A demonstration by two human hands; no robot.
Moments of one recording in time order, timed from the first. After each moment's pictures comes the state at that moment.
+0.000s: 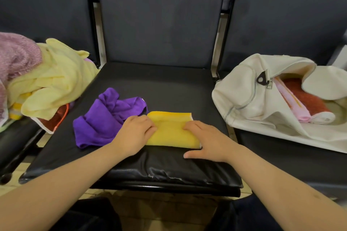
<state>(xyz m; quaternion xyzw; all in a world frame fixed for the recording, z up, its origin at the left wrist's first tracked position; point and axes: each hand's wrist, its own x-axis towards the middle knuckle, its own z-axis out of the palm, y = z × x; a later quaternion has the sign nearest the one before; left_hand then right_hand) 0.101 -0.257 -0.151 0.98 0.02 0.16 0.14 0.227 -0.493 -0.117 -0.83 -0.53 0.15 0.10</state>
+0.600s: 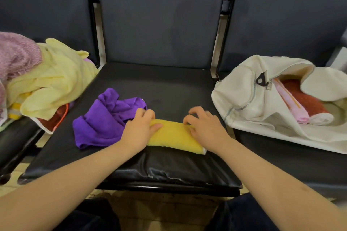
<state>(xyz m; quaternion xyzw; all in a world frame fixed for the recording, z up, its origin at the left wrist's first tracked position) 0.120 -0.271 -0.151 0.95 0.19 0.17 0.18 0.228 -0.466 -0.112 -0.89 -0.46 0.01 0.05</state>
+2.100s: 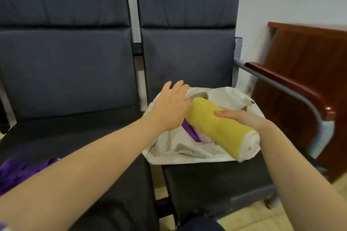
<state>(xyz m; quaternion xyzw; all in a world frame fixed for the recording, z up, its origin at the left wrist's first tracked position) 0.325 -0.494 0.022 0.93 -0.18 0.28 -0.17 0.350 -0.720 0.037 -0.72 -0.04 0.31 0.62</state>
